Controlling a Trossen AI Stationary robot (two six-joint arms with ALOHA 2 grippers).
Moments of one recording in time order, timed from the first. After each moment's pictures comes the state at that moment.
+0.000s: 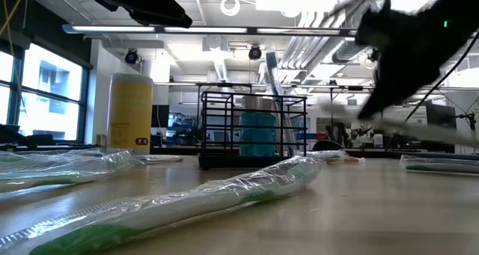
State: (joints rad) left arm -0.48 1.29 0.79 0.03 -0.52 -0.08; right arm 0.42 1.31 0.60 -0.21 0.43 0.69
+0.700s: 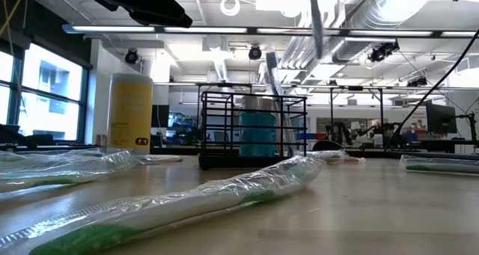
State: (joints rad) left arm -0.48 1.29 0.79 0.03 -0.52 -0.08; right arm 0.48 1.27 0.57 0.78 0.56 -0.23
